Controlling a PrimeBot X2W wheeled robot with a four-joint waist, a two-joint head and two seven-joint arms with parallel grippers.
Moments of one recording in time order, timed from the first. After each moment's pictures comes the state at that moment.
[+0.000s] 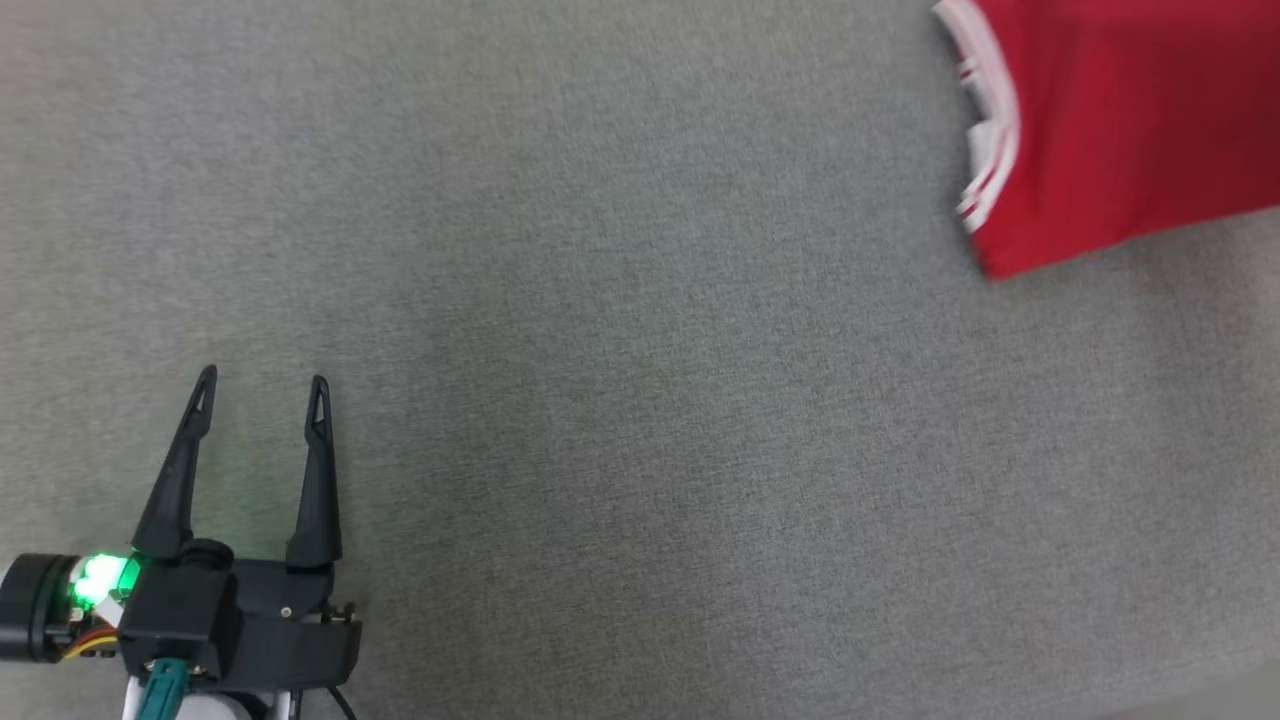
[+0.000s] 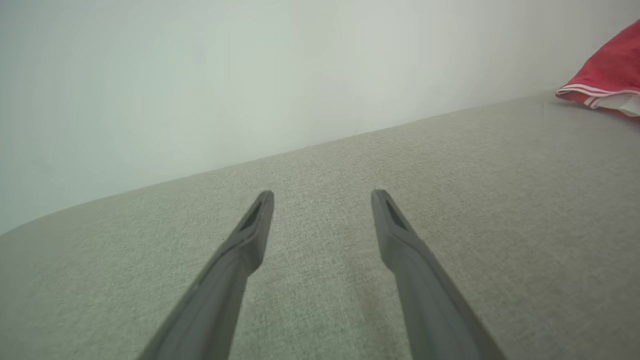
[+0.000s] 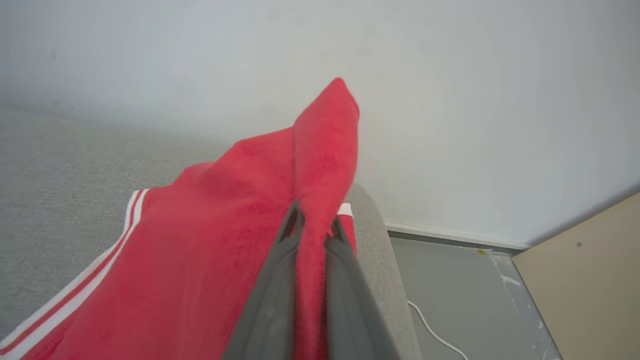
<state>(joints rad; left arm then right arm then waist) -0.17 0.15 -0.01 -0.05 0.04 -0.05 -0.26 -1.17 -0.84 0.72 0.78 0.72 0.13 -0.03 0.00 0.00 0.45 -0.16</state>
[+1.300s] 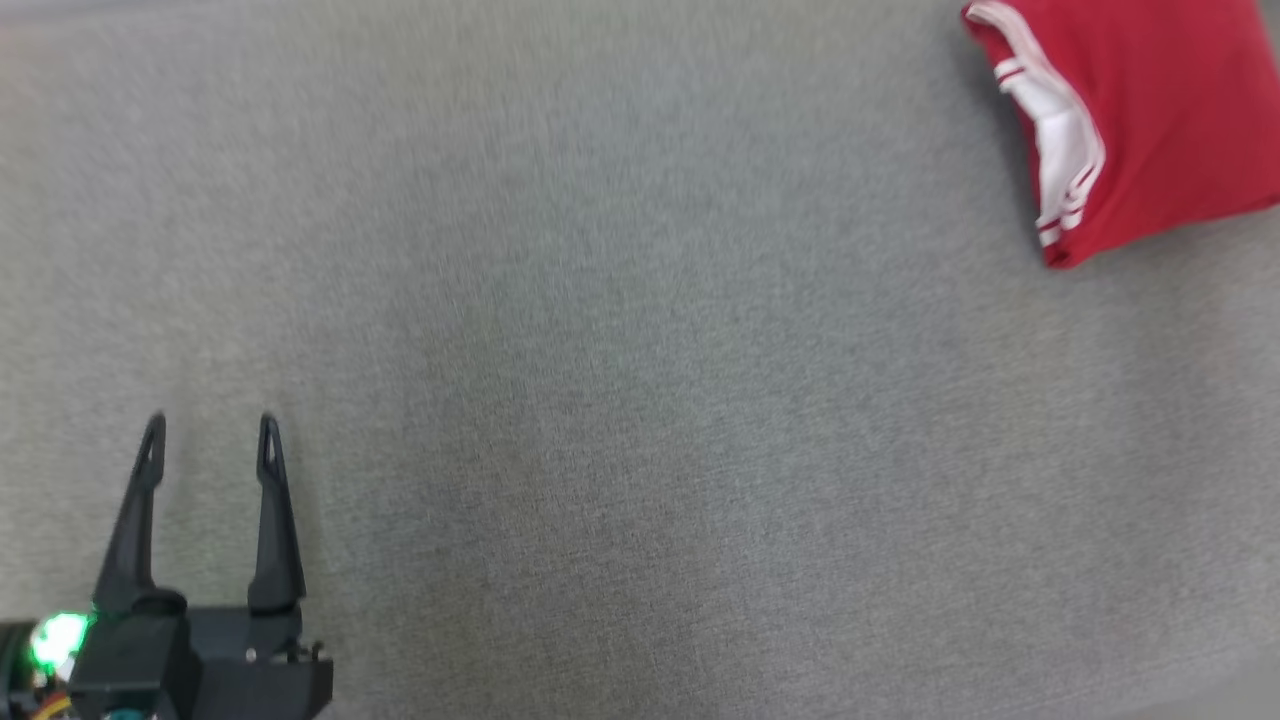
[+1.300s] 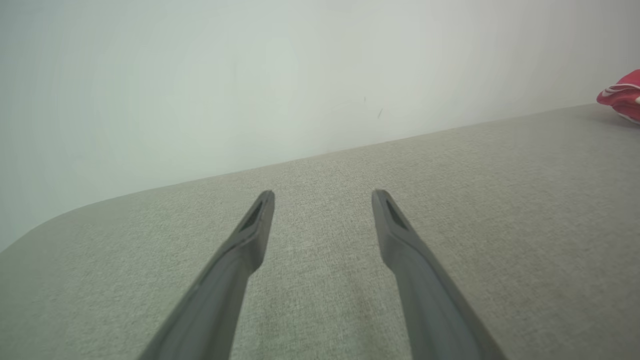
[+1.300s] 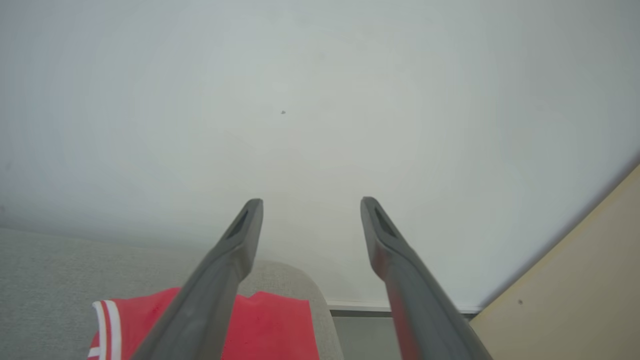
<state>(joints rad) -0.09 0.18 0.01 -0.10 -0.03 0.02 -0.26 -1.27 -0.78 0.61 0.94 0.57 0.13 -0.26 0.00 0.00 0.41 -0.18</state>
